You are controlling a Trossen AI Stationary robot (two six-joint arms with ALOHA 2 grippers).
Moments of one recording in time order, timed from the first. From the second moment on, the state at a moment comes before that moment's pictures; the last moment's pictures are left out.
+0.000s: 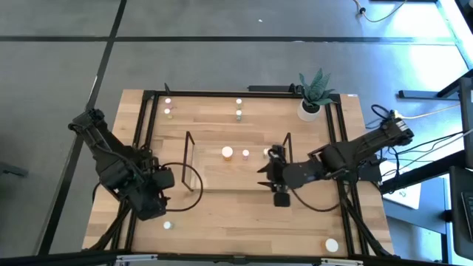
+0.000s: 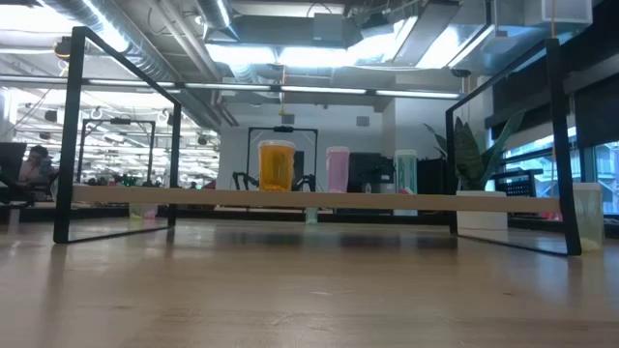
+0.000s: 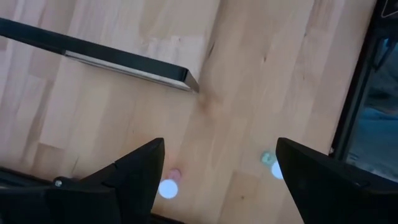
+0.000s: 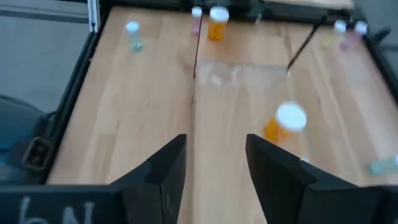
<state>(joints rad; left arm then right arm) -0.82 1.38 1.48 -1.48 -0.33 -1.12 0.45 1.46 1.42 -0.71 0.36 0.26</state>
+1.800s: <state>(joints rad) 0.59 1.13 1.29 -1.50 -0.28 -0.63 0.53 1.35 1.42 -0.79 0.43 0.34</state>
